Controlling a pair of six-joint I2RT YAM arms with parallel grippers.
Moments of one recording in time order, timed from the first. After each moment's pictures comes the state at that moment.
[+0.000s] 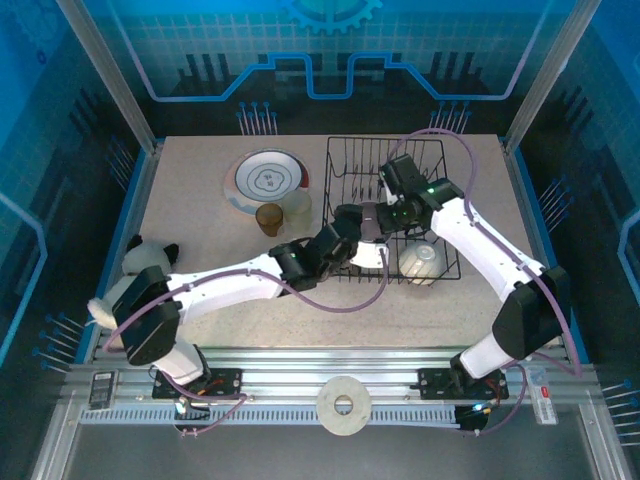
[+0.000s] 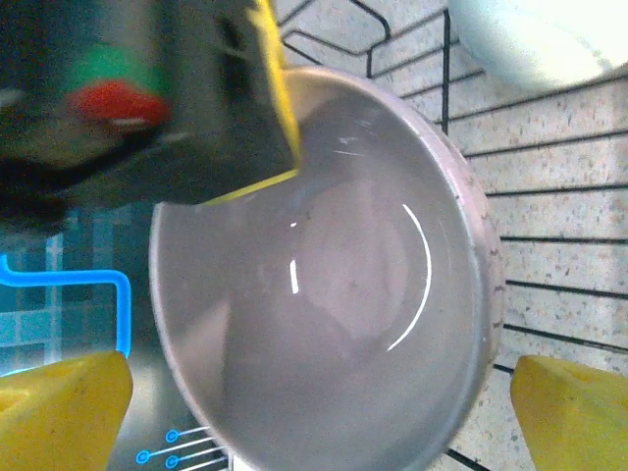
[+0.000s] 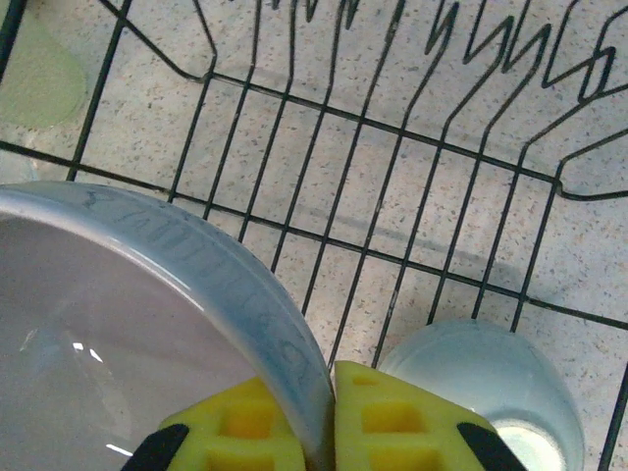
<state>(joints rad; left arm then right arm) -0.97 1.57 1.15 -0.13 -0.38 0.95 0.46 1.53 1.39 -0.94 0.11 0.24</state>
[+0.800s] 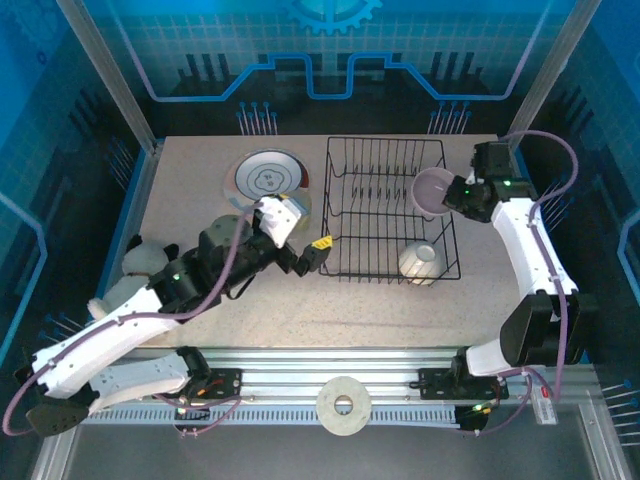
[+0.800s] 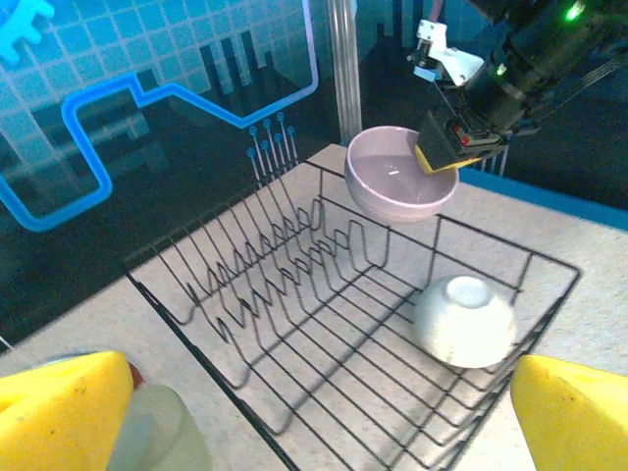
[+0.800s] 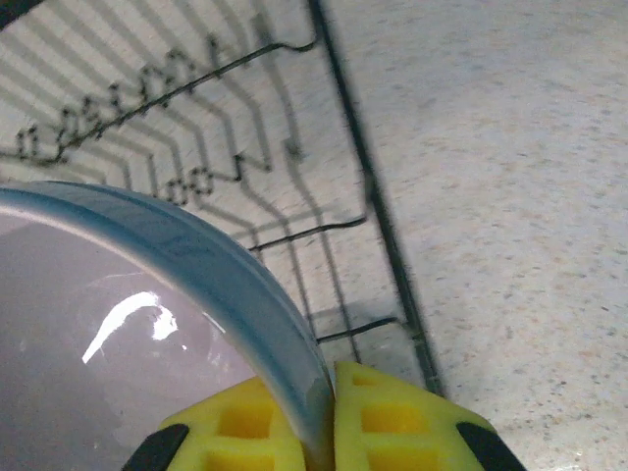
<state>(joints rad) -0.87 0.94 1.03 -0.31 -0.14 0.02 -0.05 1.44 1.33 -0.85 -0.05 0.47</state>
